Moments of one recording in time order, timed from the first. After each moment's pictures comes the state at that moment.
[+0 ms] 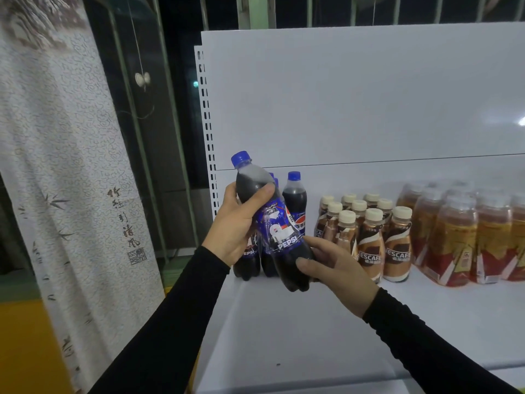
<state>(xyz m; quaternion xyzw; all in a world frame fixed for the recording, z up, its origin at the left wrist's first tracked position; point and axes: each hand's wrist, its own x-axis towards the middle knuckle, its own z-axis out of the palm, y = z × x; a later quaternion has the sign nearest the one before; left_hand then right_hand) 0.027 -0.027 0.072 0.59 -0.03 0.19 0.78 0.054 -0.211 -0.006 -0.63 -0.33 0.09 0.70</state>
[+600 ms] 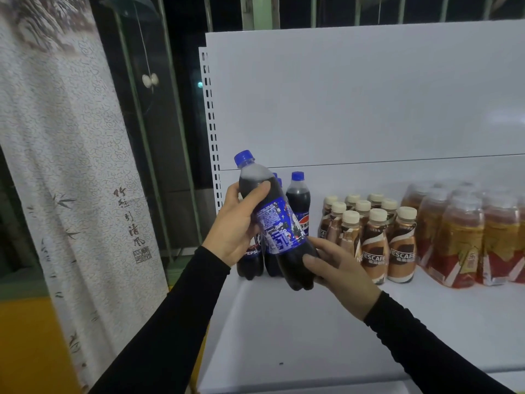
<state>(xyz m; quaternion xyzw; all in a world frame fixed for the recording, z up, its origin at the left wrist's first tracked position) 0.025 -0.023 0.072 0.58 -0.03 0.18 0.80 0.058 -0.210 -0.015 -0.61 -0.32 0.09 0.72</state>
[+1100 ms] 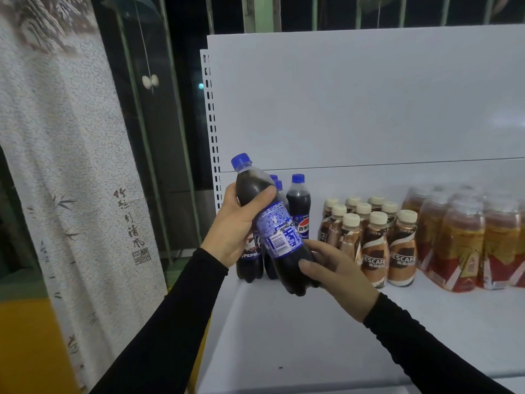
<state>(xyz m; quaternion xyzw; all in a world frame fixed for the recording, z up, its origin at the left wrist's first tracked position) 0.022 -0.021 0.074 0.62 -0.03 0.20 0.76 0.056 -0.208 -0.011 -0.64 -0.33 0.08 0.69</state>
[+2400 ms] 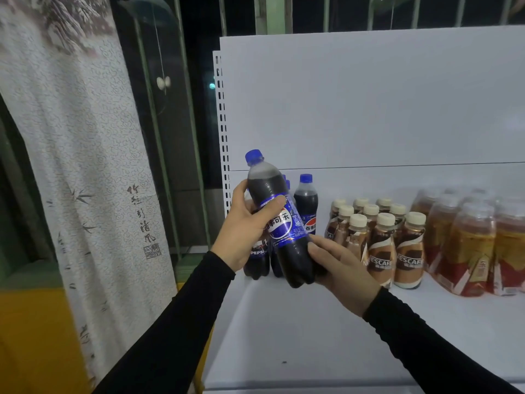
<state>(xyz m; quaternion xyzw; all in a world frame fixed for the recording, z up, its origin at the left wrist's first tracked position) 0.020 -0.019 0.061 0.66 -0.03 0.23 0.72 0.048 -0.200 0.003 -0.58 -0.31 0.14 0.74</state>
